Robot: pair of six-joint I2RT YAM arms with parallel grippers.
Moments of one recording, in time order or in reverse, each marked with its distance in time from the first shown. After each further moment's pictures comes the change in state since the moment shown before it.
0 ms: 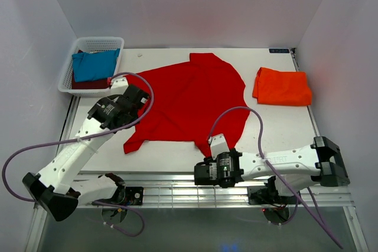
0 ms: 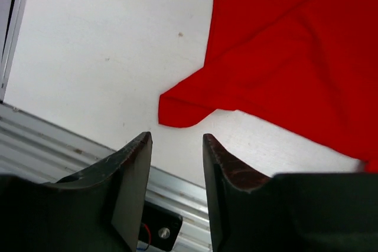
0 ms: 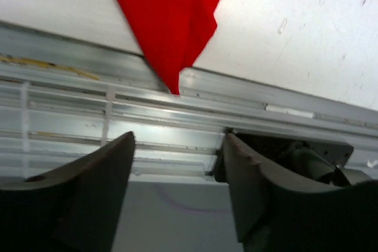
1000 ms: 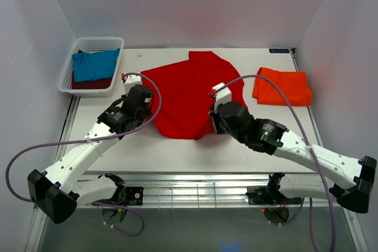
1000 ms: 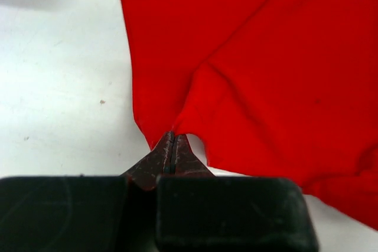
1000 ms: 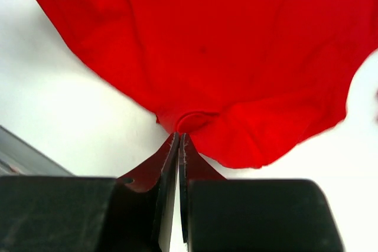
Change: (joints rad) left arm 0.000 -0.055 -0.205 0.618 0.058 0.235; right arm -0.541 -0.348 0.026 0.803 -0.101 -1.016
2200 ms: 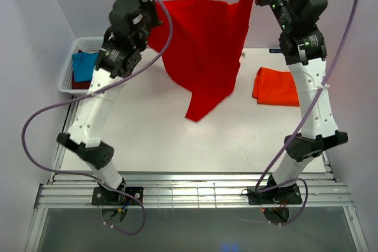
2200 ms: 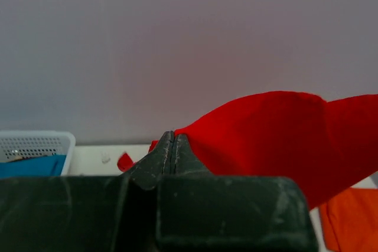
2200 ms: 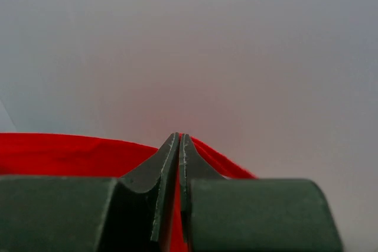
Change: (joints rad) left arm 0.081 0.647 1.262 0.156 0.149 0.479; right arm -0.727 0.675 1.294 0.133 -0.439 -0.189
